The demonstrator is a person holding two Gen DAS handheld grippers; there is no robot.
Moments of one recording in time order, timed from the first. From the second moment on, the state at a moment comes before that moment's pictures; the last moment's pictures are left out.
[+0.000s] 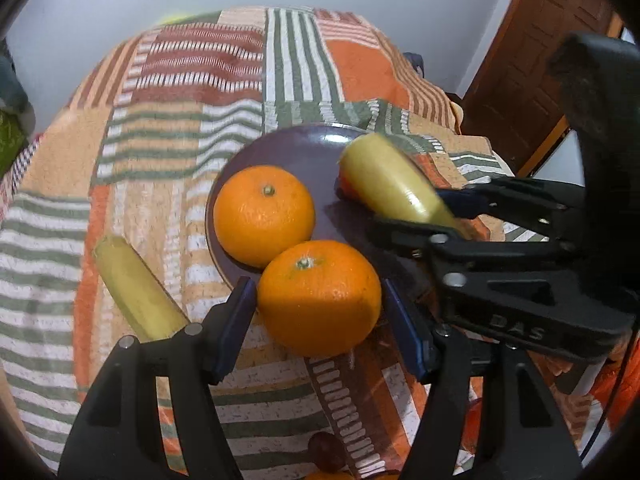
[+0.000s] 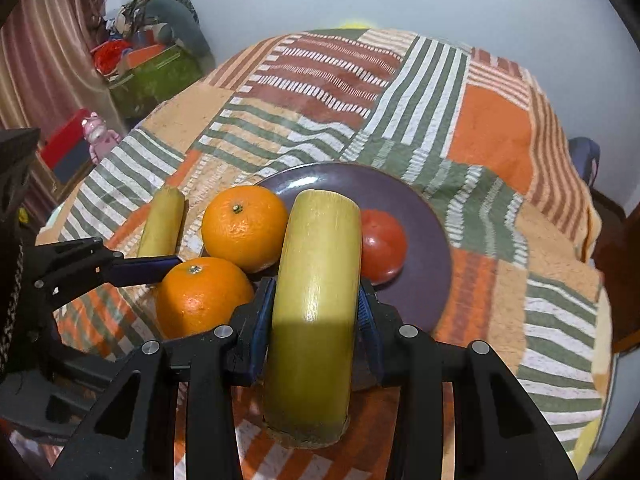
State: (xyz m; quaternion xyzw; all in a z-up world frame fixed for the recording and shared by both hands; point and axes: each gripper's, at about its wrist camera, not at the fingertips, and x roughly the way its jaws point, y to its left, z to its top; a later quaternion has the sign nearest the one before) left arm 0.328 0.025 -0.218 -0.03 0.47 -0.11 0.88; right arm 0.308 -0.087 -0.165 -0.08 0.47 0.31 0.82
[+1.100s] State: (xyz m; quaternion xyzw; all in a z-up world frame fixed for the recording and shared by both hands) left arm 0.278 0.132 -0.194 -0.07 0.46 0.00 0.89; right arm 0.271 -0.122 -0.144 -0.10 0.44 0.26 0.86
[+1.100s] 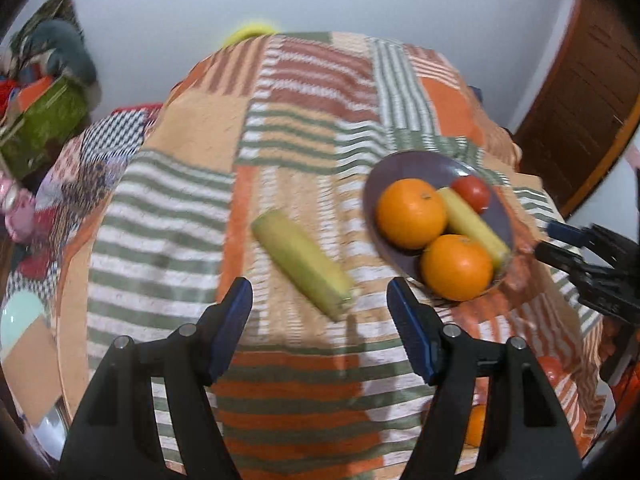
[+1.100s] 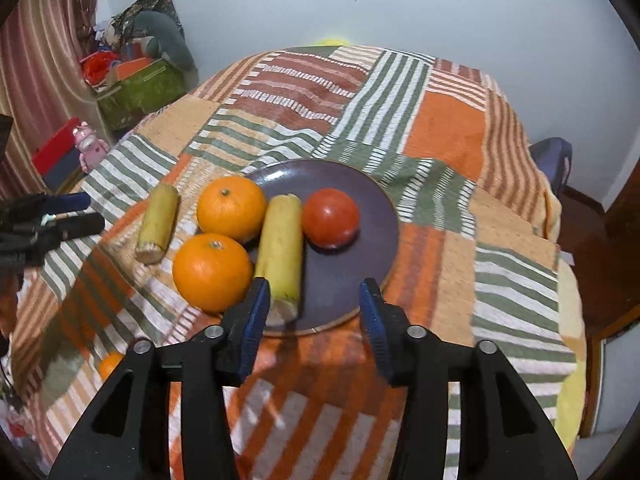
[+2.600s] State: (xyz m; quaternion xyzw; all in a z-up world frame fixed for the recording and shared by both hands) left arm 0.190 0.103 -0.234 0.00 0.54 -0.08 0.84; right arm 0.175 -0.138 -0.158 -0.05 0.48 0.30 0.82
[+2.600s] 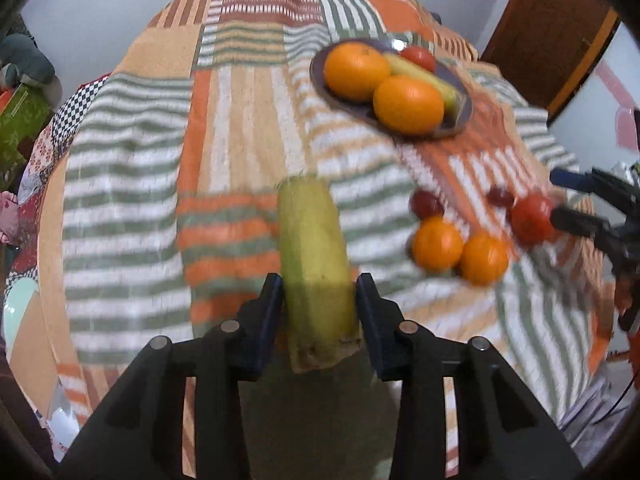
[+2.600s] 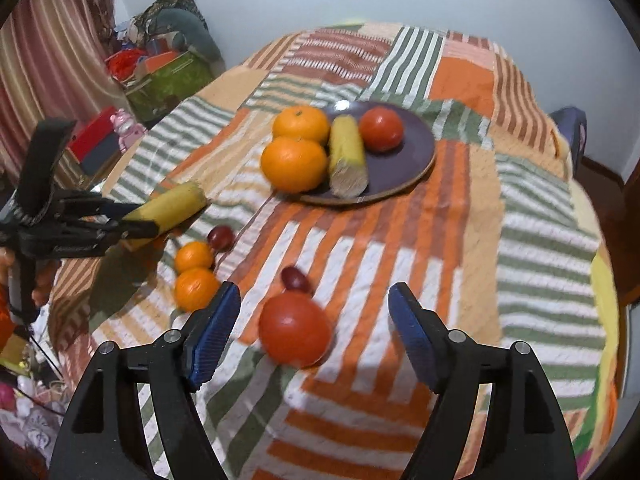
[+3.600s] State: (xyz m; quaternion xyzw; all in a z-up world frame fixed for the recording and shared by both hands) left arm 0.207 0.096 -0.203 0.00 0.49 -0.04 0.87; right arm 0.175 -0.151 -0.160 -0.05 0.49 0.31 0.82
